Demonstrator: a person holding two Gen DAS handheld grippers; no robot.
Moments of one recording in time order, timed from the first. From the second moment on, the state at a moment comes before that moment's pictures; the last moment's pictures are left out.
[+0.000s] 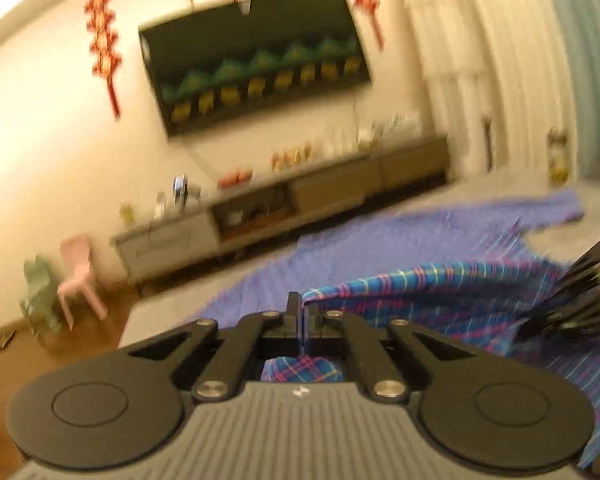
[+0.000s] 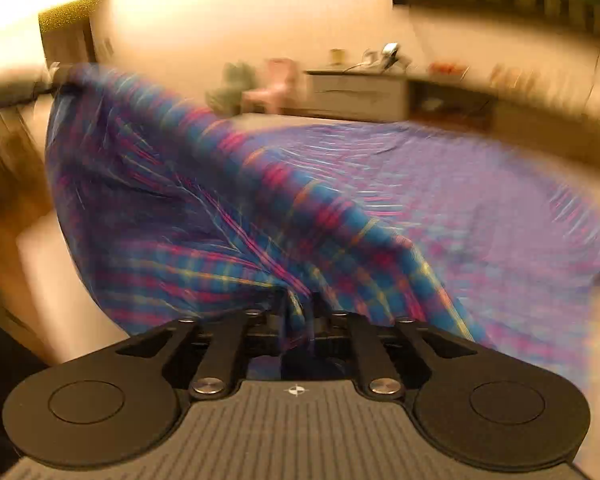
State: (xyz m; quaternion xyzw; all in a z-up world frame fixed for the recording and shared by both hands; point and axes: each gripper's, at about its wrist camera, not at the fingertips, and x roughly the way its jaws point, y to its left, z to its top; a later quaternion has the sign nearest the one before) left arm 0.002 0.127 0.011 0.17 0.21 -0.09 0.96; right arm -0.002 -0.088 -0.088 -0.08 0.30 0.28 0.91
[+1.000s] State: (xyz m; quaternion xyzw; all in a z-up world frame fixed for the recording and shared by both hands) left arm -0.023 0.143 -0.003 0.20 0.22 0.00 0.95; right arm -0.165 -0.041 -0.124 -0.28 0.28 0.43 0.81
